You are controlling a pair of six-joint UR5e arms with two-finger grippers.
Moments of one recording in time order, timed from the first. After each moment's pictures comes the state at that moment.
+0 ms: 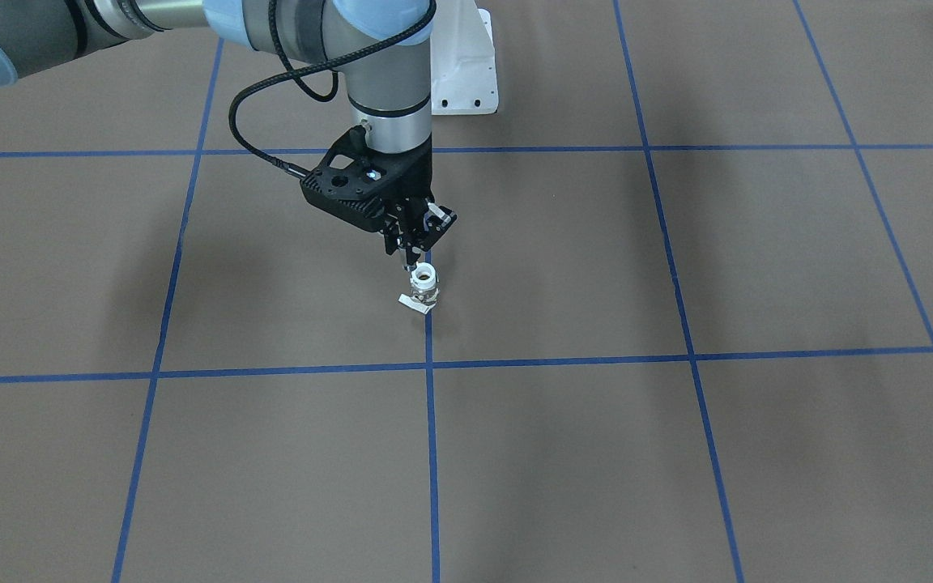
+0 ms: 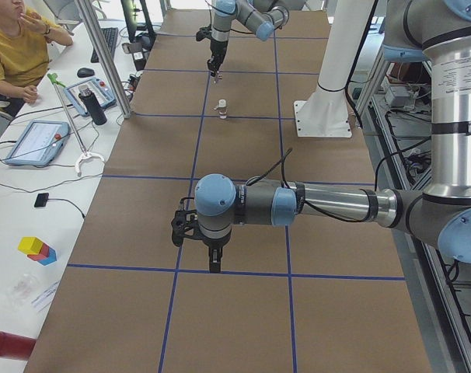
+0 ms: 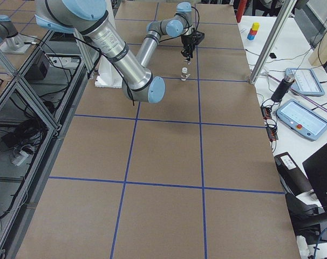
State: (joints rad) left arm -1.64 -1.45 -1.79 -1.52 -2.41 -0.02; right arm 0.60 -0.64 1.64 -1.81 1.77 1.75
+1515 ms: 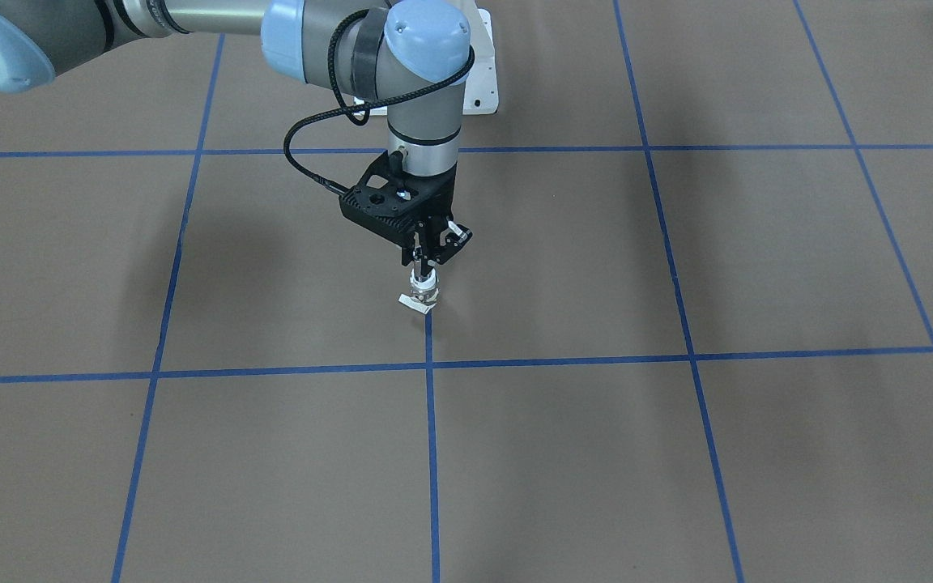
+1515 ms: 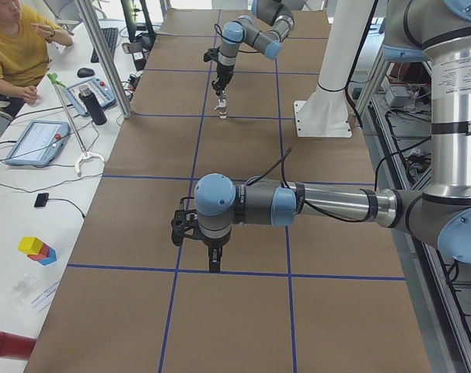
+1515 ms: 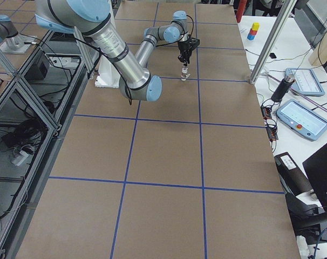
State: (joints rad) left arm -1.64 -1.45 -1.79 -1.52 -2.41 -0.02; right arm 0.53 -0.64 1.55 -1.76 1.69 1.78
